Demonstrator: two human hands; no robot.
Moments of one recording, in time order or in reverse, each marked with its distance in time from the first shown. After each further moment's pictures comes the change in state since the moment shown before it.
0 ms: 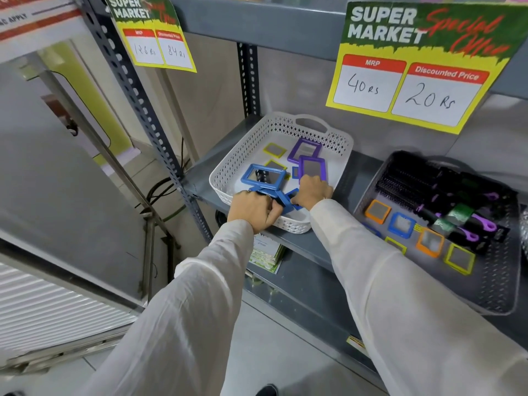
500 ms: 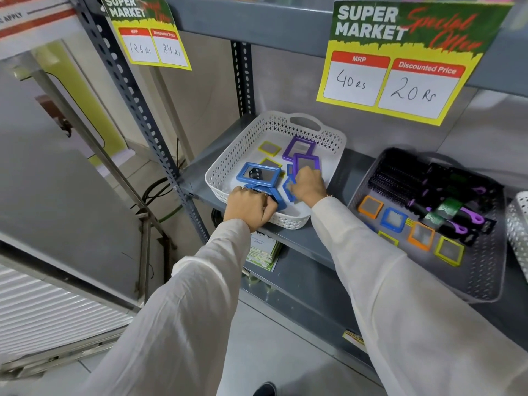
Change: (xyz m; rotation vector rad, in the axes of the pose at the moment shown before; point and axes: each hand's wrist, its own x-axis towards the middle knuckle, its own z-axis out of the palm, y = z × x) left_hand -0.001 -0.002 0.010 0.103 0.187 0.010; right_hand 0.000 0.005 -0.004 0.354 0.048 0.032
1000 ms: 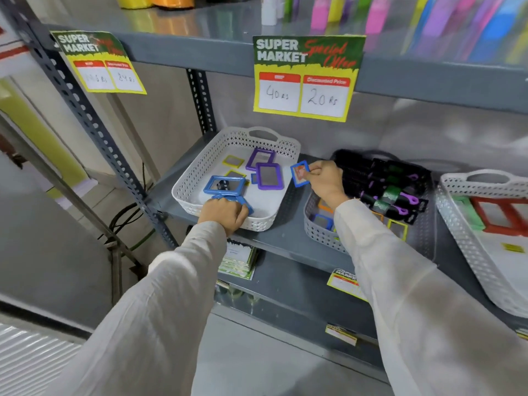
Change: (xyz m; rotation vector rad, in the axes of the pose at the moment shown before) left_hand 0.006 0.012 -0.018 0.109 -0.350 0.146; right_hand -0.025 0.068 -0.080 0.478 0.276 0.067
